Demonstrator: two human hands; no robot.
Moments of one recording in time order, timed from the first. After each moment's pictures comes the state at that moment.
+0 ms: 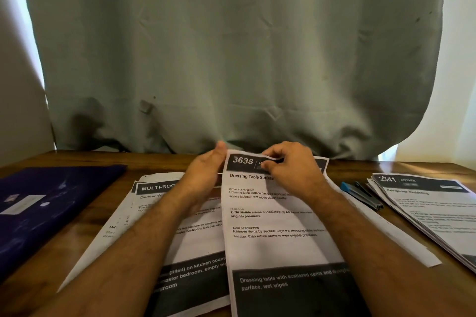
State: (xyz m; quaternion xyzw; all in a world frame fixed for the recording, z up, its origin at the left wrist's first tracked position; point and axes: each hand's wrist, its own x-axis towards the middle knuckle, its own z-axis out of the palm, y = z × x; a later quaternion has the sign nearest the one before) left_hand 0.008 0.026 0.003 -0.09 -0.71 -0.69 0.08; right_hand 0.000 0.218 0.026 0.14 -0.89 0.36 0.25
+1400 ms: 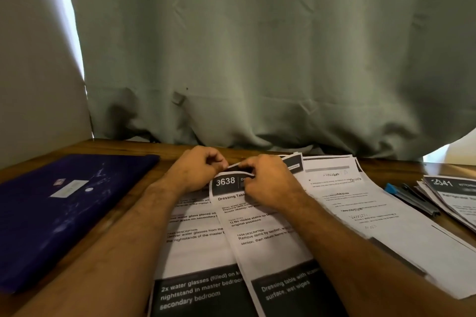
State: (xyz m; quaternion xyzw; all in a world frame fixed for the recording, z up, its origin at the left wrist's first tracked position) left_hand -0.012 -0.066 0.003 -0.08 -0.92 -0.36 0.16; right_hand -0.006 0.112 -0.001 0.17 -0.95 0.24 0.13
